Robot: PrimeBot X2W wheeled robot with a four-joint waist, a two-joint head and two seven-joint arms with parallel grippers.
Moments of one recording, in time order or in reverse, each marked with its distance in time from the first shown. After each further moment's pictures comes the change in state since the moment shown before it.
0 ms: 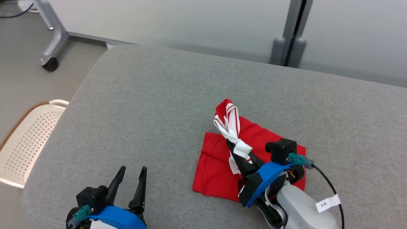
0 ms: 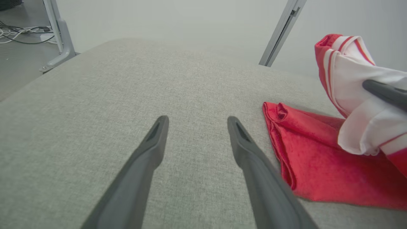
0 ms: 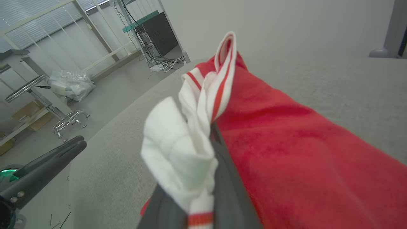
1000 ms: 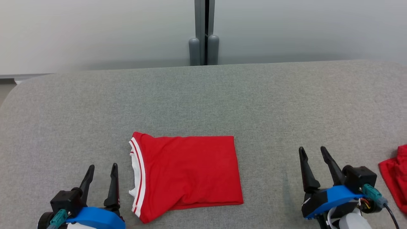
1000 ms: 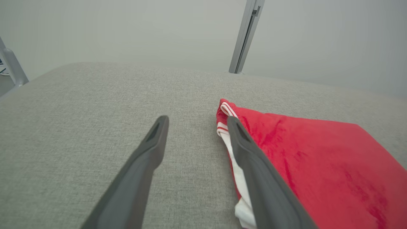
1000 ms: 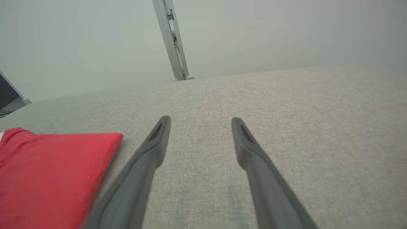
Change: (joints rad) left arm 0.041 -0.046 0.244 -0.027 0.188 0.000 0.000; right arm 0.296 -0.002 -0.600 -0.241 -0.408 0.000 -0.001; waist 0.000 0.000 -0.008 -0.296
